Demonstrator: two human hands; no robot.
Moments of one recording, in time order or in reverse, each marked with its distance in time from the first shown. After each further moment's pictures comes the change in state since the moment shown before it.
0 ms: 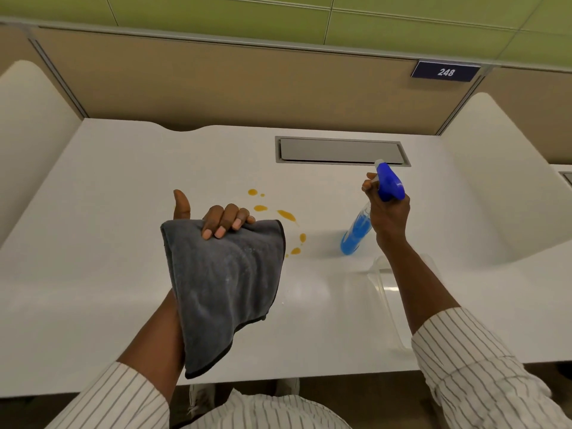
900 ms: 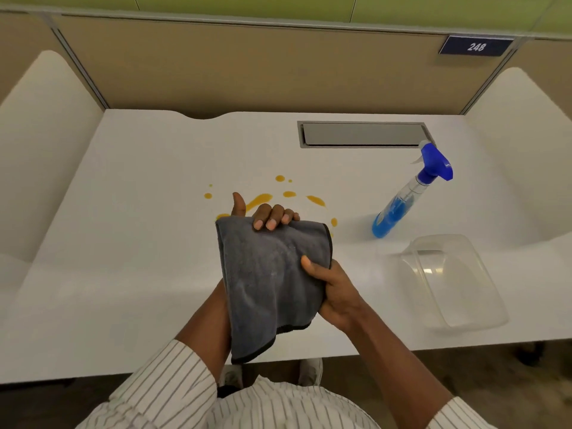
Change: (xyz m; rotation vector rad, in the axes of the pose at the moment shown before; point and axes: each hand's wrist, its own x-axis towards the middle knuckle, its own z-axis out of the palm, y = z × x) left_hand -0.010 -0.006 -0.021 -0.091 0.028 -0.117; right_hand -0.234 -0.018 0.099 0.511 -0.539 0.716
